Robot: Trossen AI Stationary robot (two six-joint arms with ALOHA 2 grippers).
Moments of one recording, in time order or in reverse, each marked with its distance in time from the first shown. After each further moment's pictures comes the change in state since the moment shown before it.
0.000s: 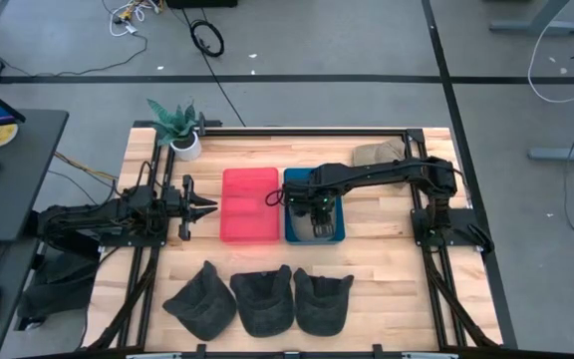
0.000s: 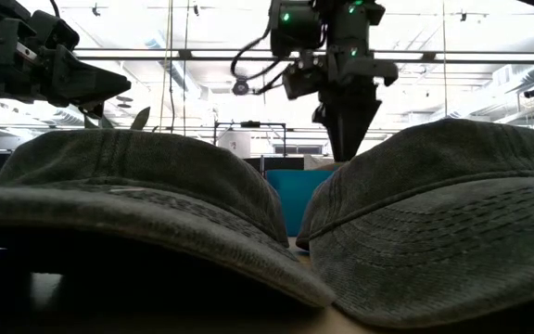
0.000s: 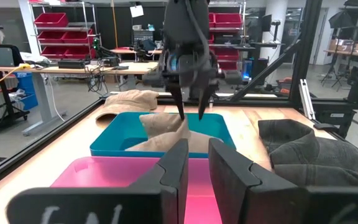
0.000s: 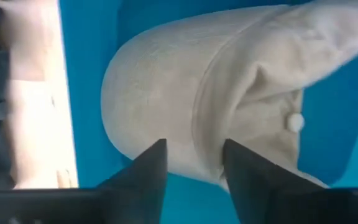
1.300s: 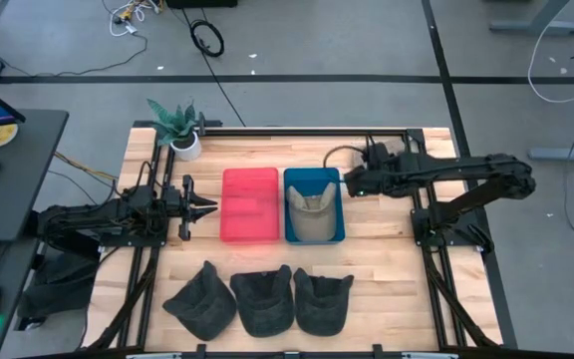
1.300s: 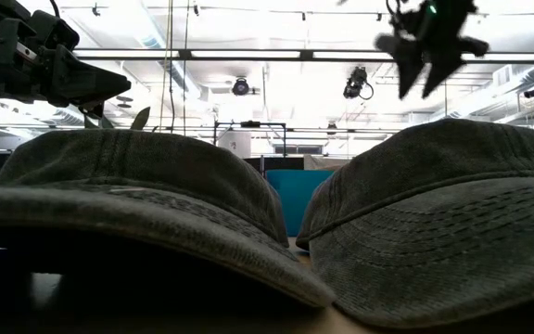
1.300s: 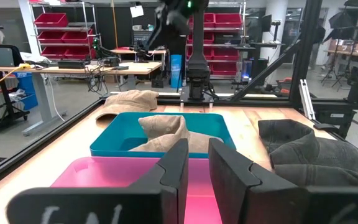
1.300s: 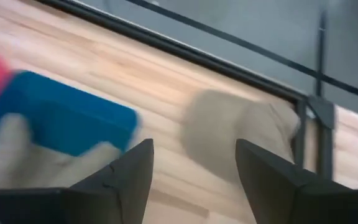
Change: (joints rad) left arm 0.000 0.000 0.000 0.000 0.000 0.000; right arm 0.037 -0.607 -0.363 -0.162 0.794 1.262
